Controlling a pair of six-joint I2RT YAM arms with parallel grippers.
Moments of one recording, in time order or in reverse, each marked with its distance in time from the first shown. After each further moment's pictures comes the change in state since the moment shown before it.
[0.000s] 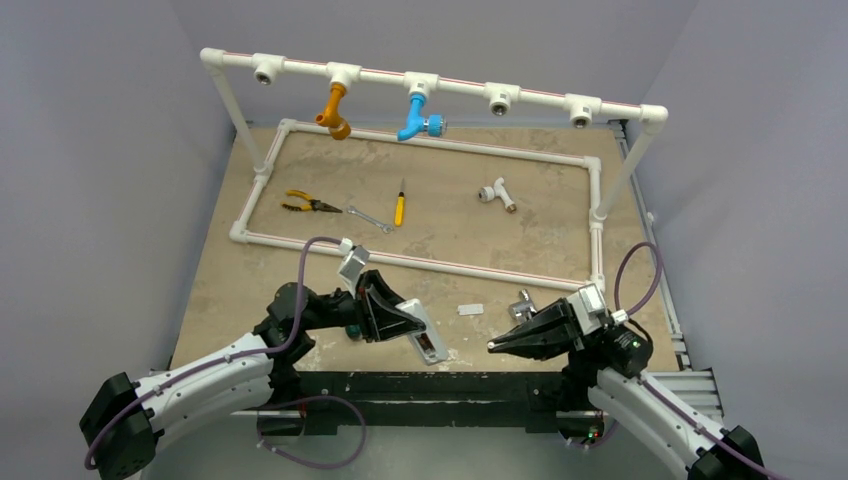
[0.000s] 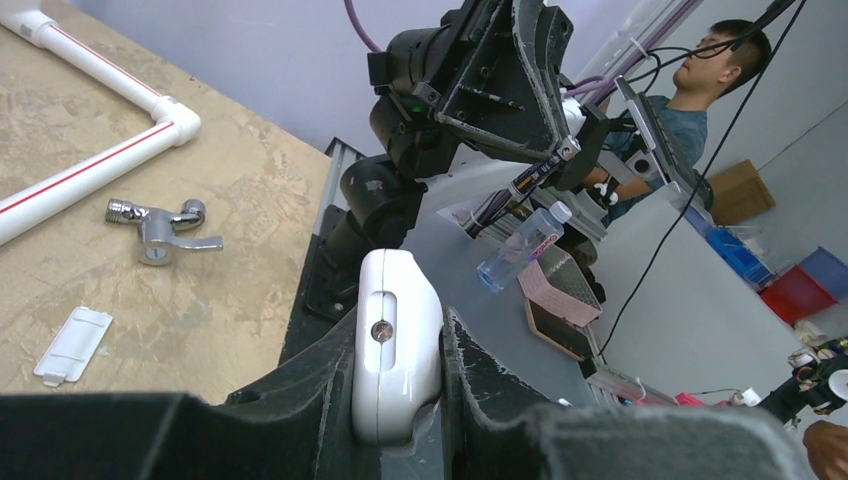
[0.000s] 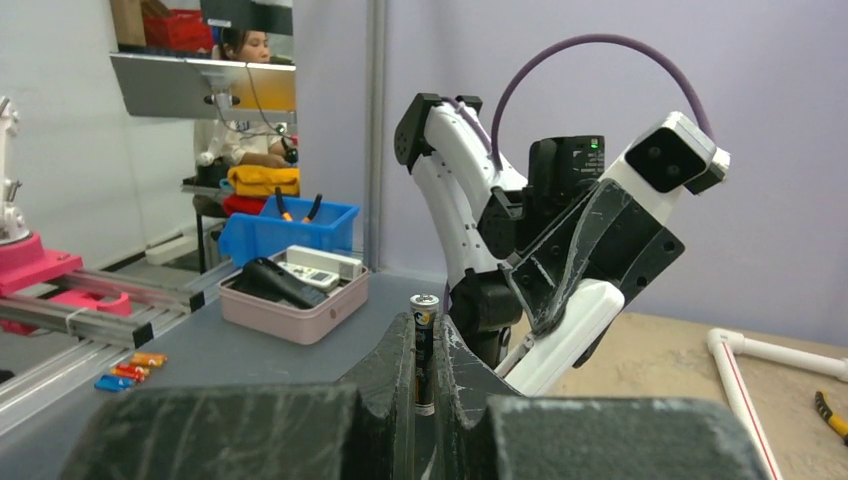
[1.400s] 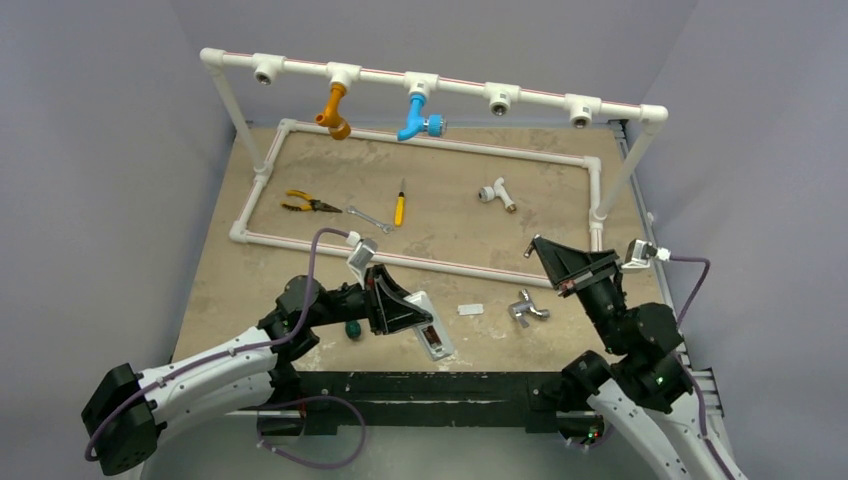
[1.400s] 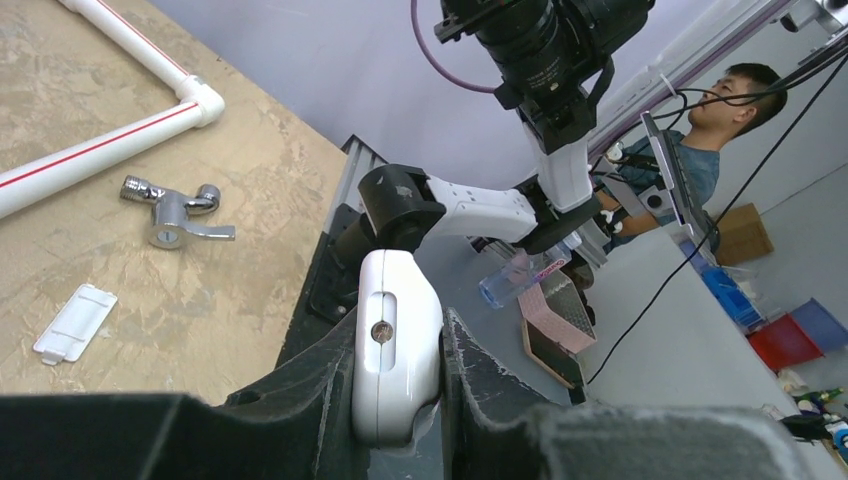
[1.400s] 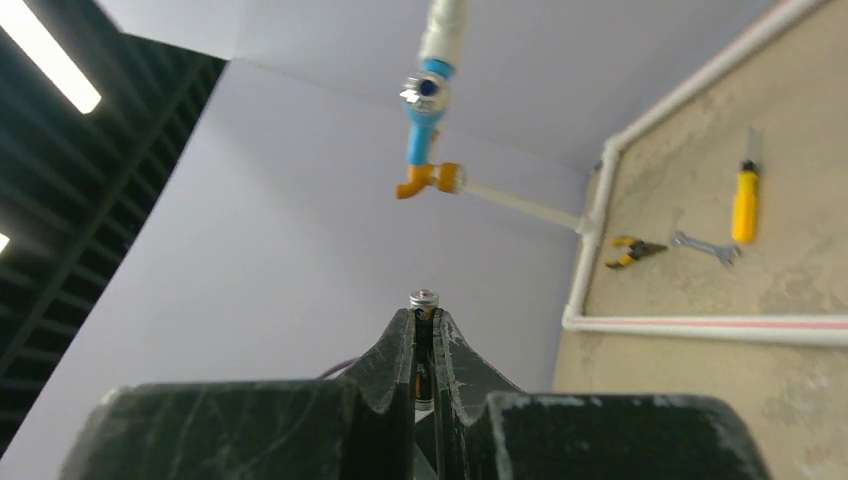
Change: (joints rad) left arm -0.019 0.058 0.054 -0.063 -0.074 -0.041; right arm 0.034 -0.370 0.434 -1.596 1.172 0.333
